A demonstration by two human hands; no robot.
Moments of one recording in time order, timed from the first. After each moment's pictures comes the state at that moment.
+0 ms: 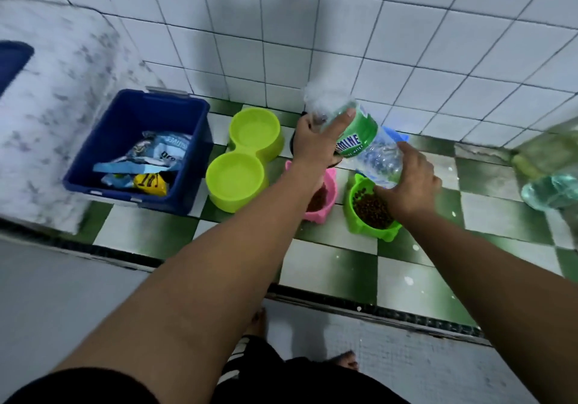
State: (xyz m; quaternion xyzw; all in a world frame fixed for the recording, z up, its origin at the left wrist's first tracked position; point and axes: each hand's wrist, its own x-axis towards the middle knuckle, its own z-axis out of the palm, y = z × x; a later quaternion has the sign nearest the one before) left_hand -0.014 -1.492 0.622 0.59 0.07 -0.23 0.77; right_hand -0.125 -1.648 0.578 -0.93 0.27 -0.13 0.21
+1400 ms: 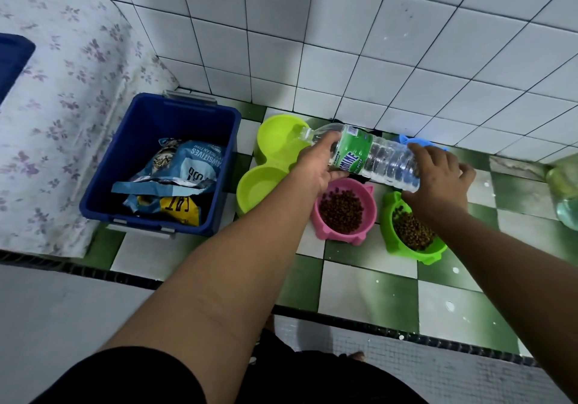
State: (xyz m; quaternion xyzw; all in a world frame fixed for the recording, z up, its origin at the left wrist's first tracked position) left_hand 0.081 -1.446 0.558 0.51 0.21 -0.39 0.74; right_hand -0.061 -1.622 0.586 -0.98 0.21 -0.04 -0.01
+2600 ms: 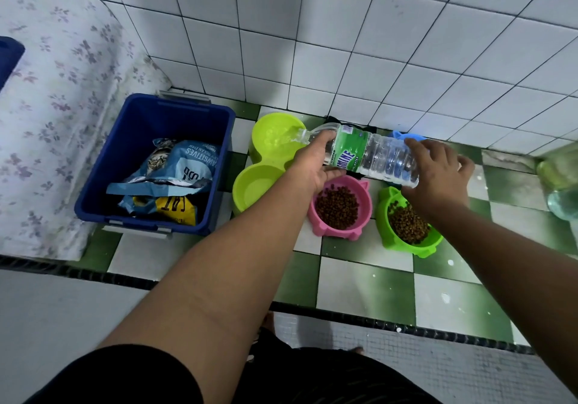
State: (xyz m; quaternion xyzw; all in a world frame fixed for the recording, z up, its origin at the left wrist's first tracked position) left_hand 0.075 -1.445 0.562 0.50 0.21 -0.41 0.74; right_hand -0.067 -1.624 0.594 -0.98 0.20 -0.05 -0.02
